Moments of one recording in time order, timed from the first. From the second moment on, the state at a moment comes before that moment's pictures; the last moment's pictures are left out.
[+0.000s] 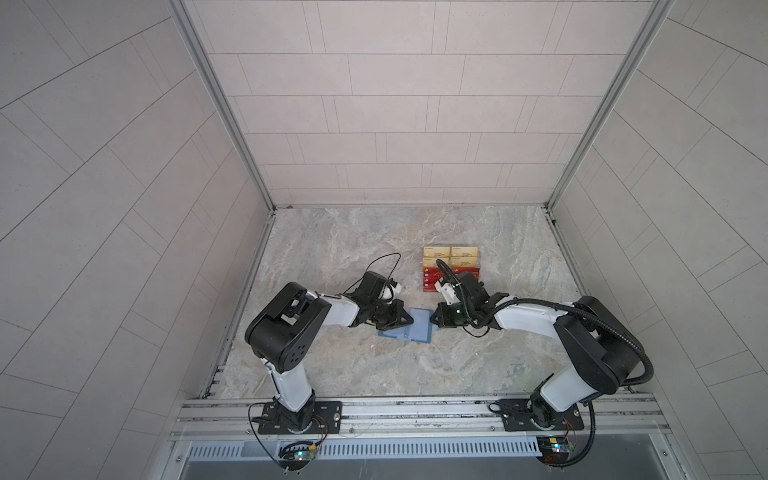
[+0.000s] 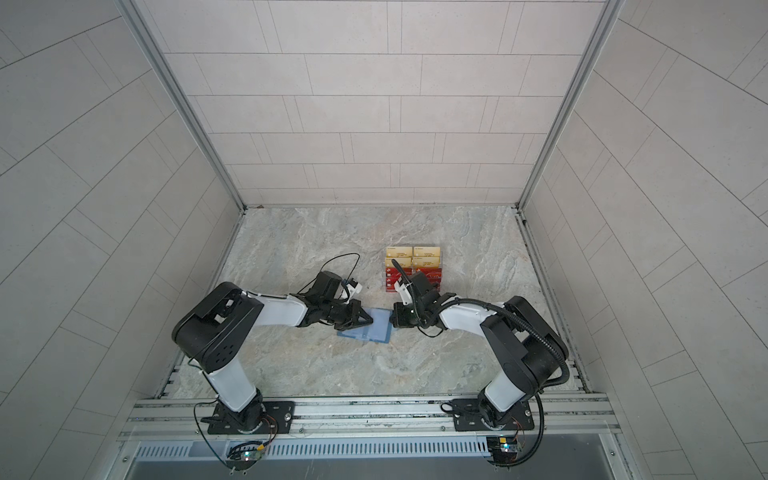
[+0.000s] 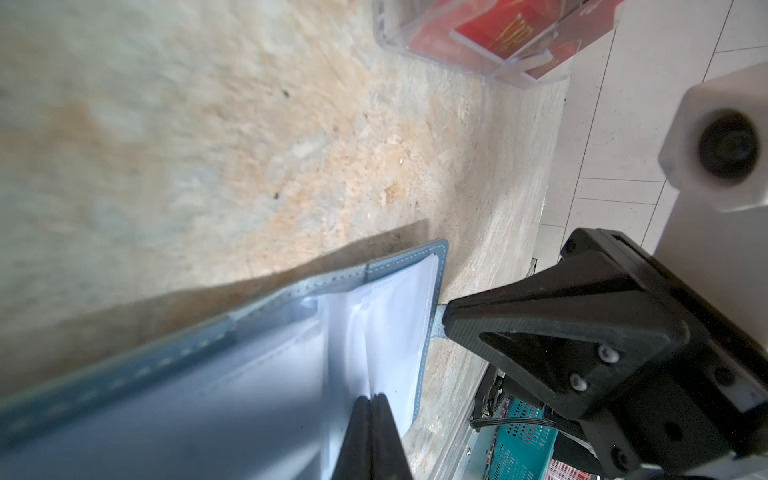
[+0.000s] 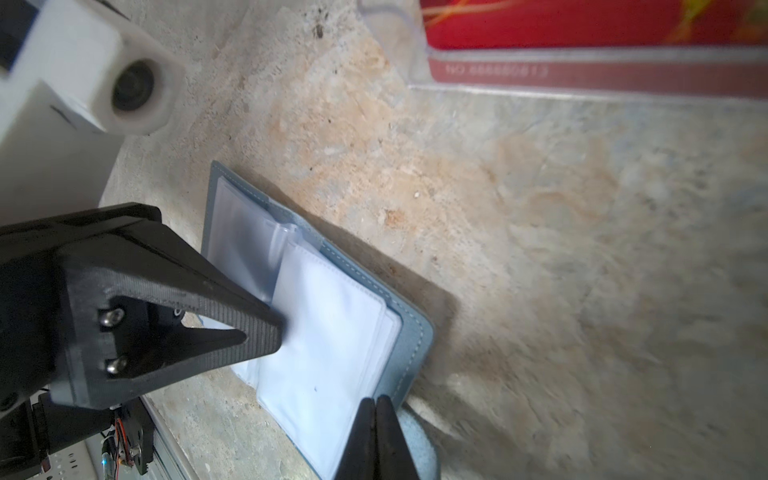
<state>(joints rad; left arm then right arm) -0.54 1.76 0.68 0.16 0.74 -0.75 0.57 1.58 0.70 -0.09 -0.40 0.57</state>
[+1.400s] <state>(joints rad) -0.52 1.76 0.60 0.34 0.79 -0.84 0.57 1.63 0.70 -0.01 -0.47 0.60</state>
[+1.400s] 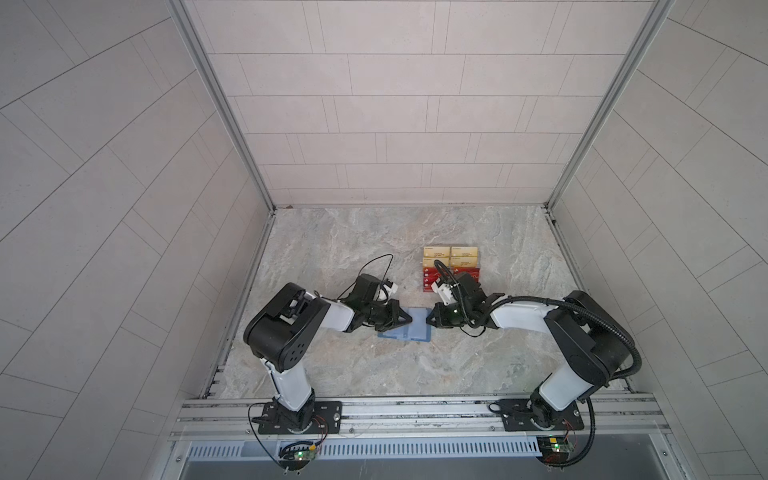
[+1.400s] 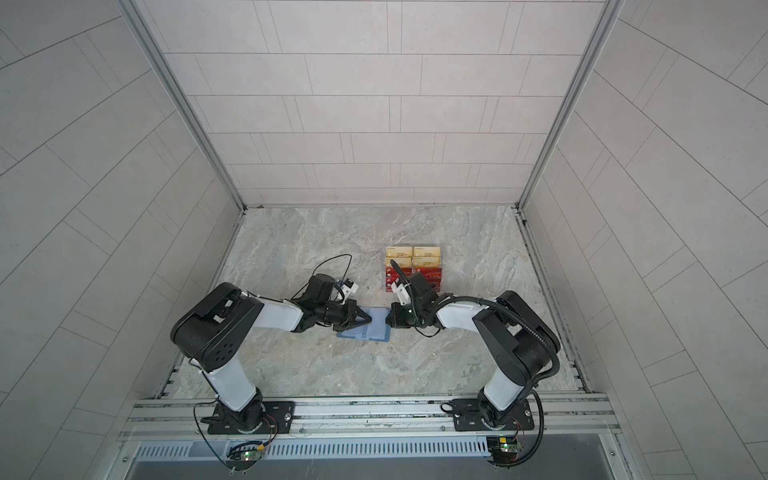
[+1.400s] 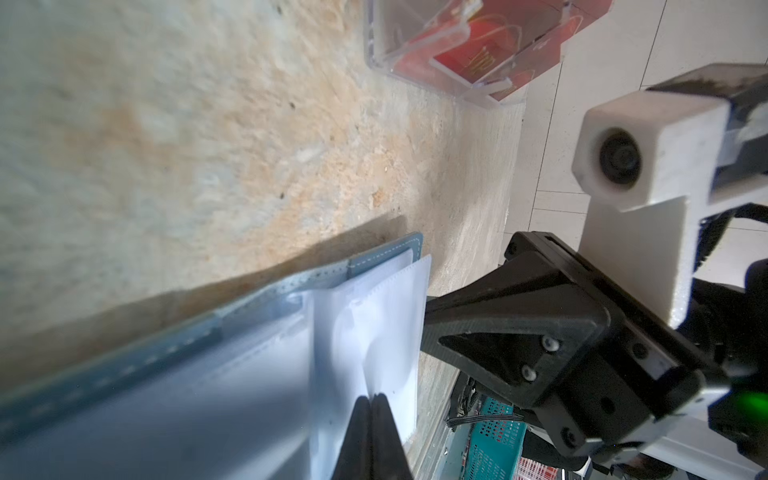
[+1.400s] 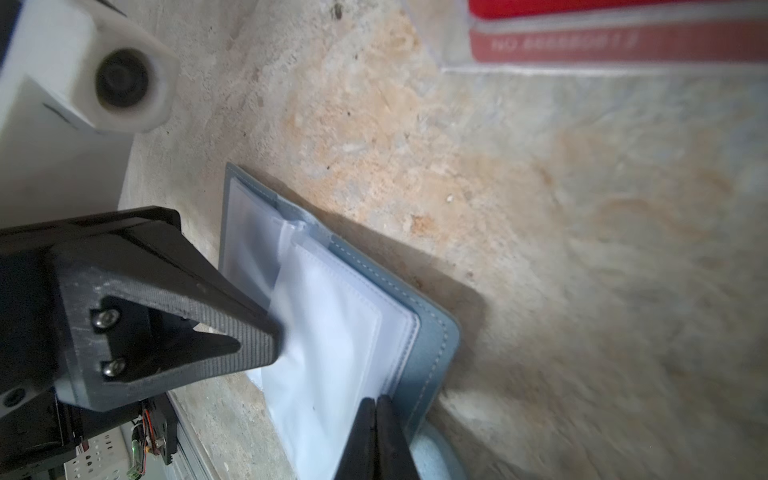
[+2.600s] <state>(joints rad) -0.47 1.74 0.50 0.57 0.79 -0.94 0.59 1.59 0.75 -0.05 -0.46 0.60</state>
